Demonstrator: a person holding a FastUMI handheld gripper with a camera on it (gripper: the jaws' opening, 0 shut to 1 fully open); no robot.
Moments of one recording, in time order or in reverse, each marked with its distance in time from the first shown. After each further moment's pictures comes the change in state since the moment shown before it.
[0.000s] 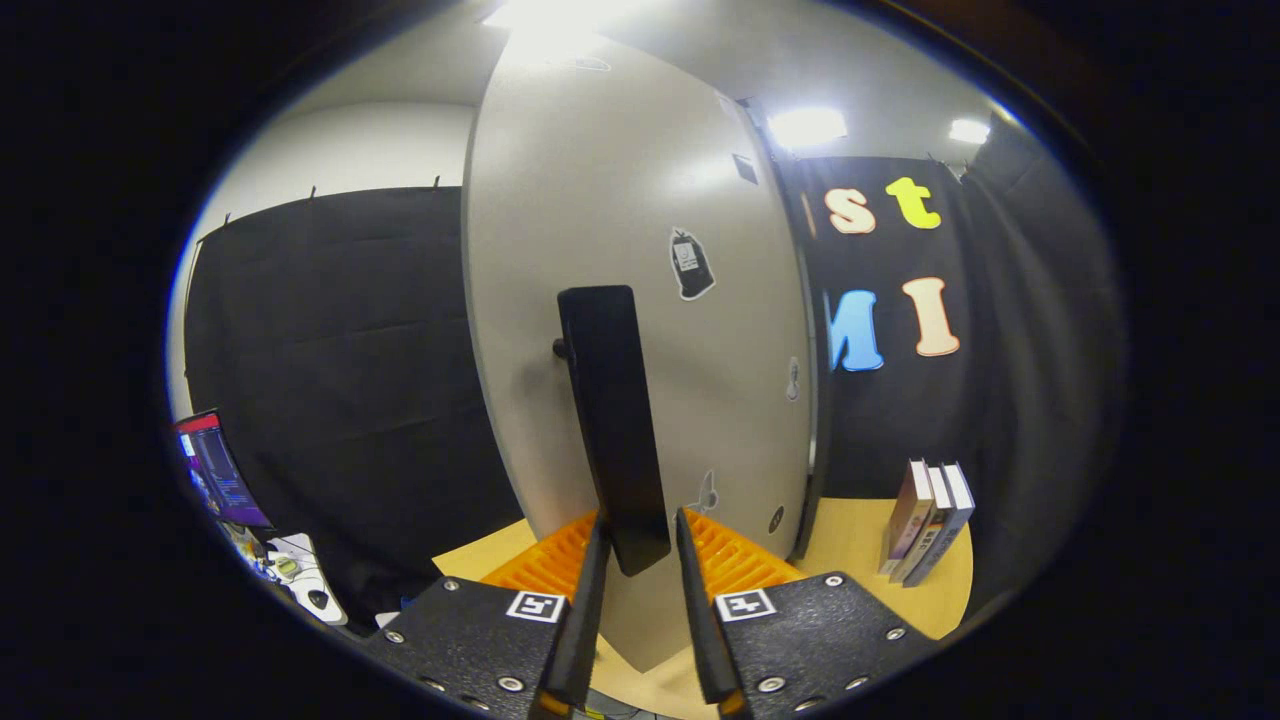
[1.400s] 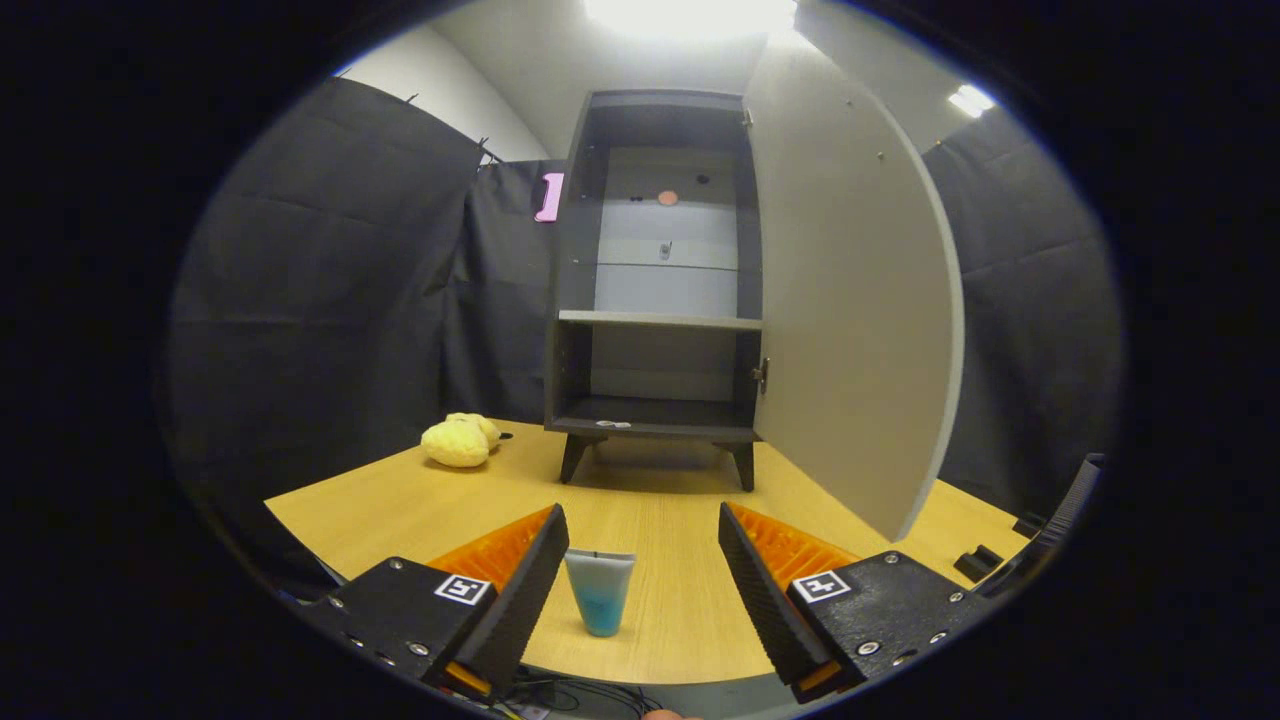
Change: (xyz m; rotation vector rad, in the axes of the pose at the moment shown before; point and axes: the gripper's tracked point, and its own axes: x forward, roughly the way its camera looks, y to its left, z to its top) arm 0.124 0.122 -0.293 -0.120 -0.094 -0.538
